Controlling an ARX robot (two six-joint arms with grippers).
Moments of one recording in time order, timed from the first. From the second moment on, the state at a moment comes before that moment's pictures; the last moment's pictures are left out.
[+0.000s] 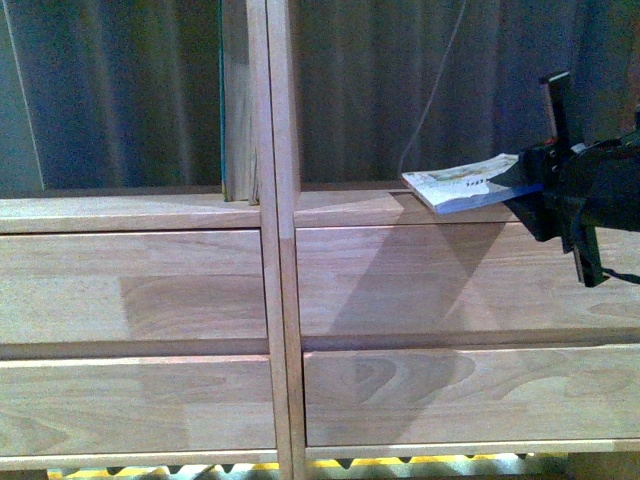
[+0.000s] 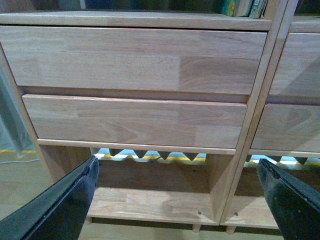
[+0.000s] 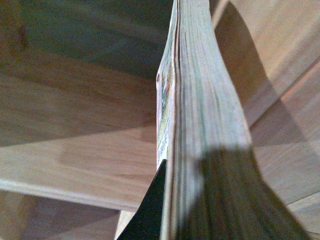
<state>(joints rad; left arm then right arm) 0.02 0.03 0.02 0.02 0.03 -0.05 0.05 1.72 1.07 0.75 -0.23 1.26</state>
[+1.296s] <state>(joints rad) -0.08 1.64 1.15 0.89 0.47 -0.81 0.30 1.66 1.12 0.96 -0.43 1.07</state>
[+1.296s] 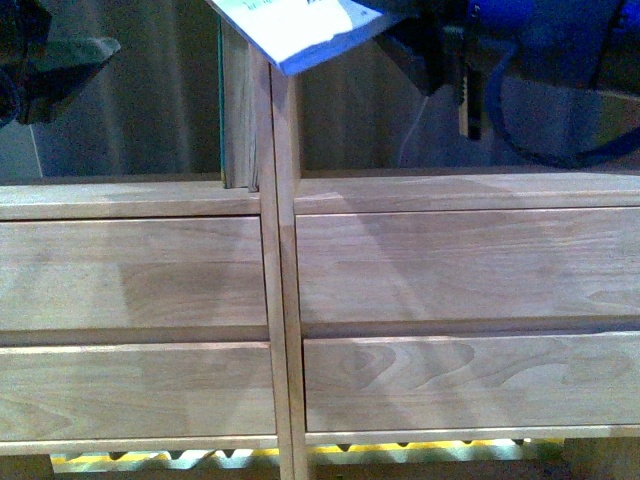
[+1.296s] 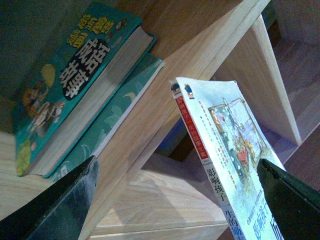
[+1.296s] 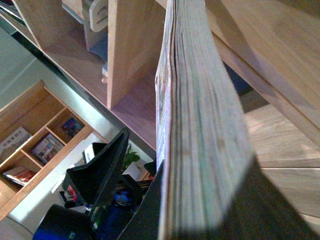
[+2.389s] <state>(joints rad) -0.16 1.71 1.22 1.04 0.40 -1.09 0.47 1.73 1.14 1.04 -0.46 1.18</state>
